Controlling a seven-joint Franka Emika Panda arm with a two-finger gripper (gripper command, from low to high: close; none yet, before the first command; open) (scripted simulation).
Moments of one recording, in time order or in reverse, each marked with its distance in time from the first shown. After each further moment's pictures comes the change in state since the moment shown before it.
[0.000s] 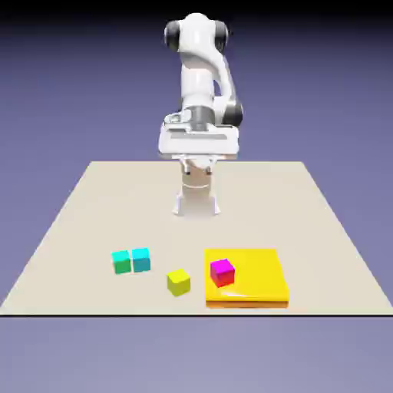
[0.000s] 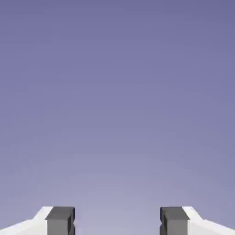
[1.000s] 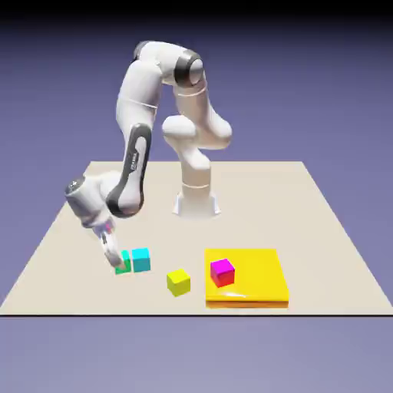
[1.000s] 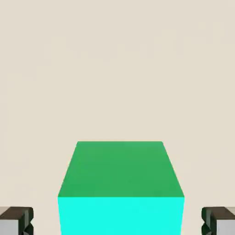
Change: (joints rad) arm -0.318 0.963 -0.271 0.389 0.515 -0.543 0.192
